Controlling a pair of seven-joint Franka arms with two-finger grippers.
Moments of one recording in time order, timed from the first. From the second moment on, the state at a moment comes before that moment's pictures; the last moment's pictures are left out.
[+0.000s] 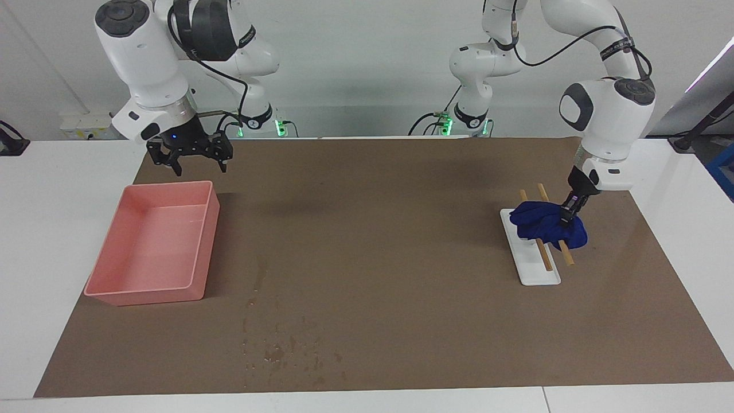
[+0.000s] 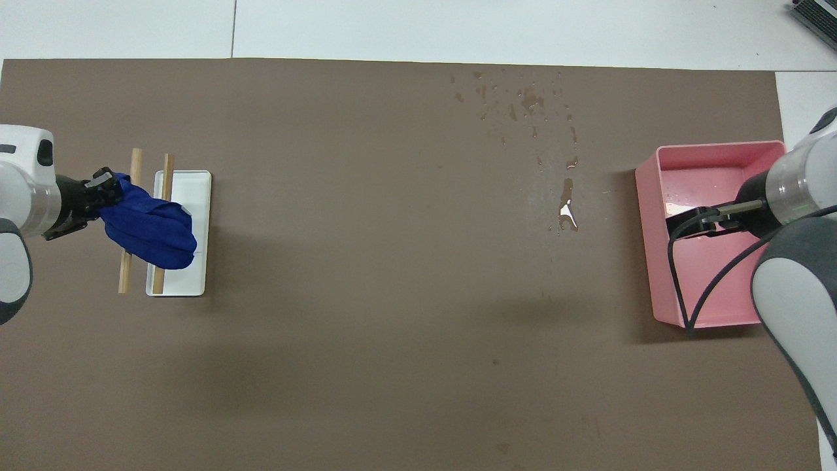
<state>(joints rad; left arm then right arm) 0.06 0.02 -0.02 -2.04 0.01 2.26 -0.60 0.06 -0.03 0.00 -1.73 -0.04 1.67 -0.04</state>
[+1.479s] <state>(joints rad) -0.36 0.02 -0.15 -1.86 -0.22 2.25 -1.76 0.06 -0.05 0.01 -1.74 0.13 1.69 0.11</state>
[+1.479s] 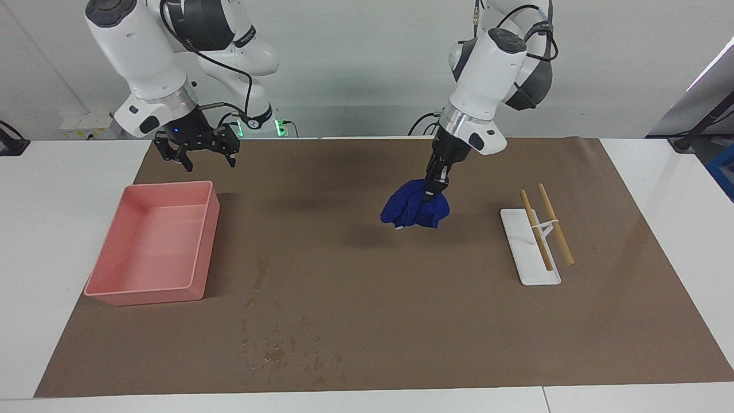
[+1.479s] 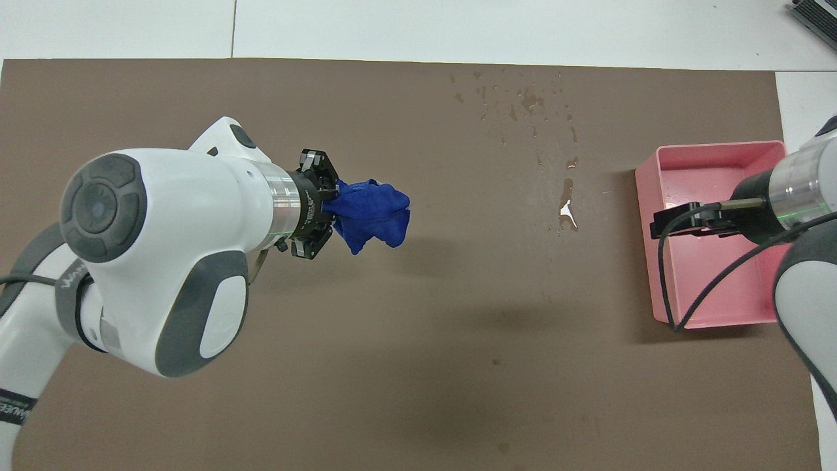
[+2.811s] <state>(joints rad) -0.56 0.03 -0.14 -1.87 -0.22 2.53 -2.11 0.35 0.09 0.02 -1.89 0.94 2.43 1.25</state>
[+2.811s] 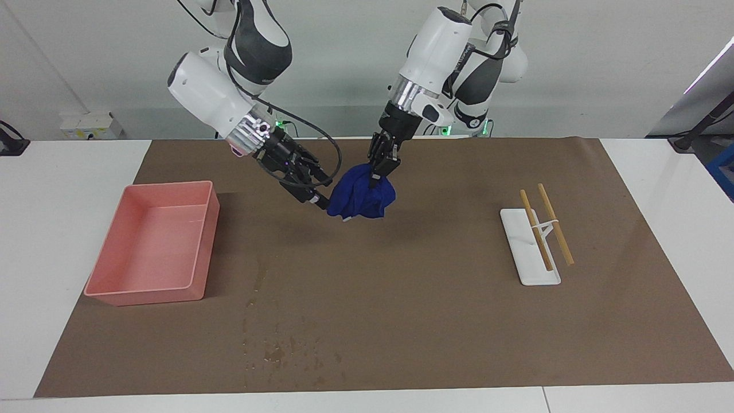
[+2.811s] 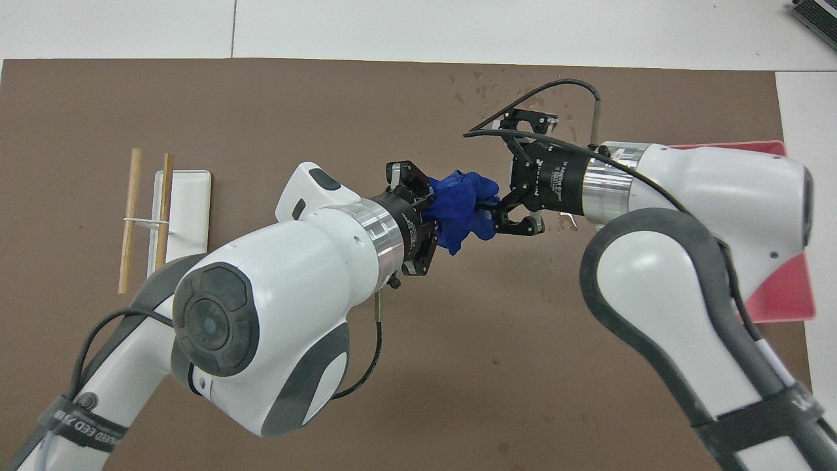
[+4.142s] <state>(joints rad) -0.57 0.04 -0.14 -1.89 -0.22 2.59 -2.13 0.43 0.11 0.01 -1.92 0.95 2.46 1.01</state>
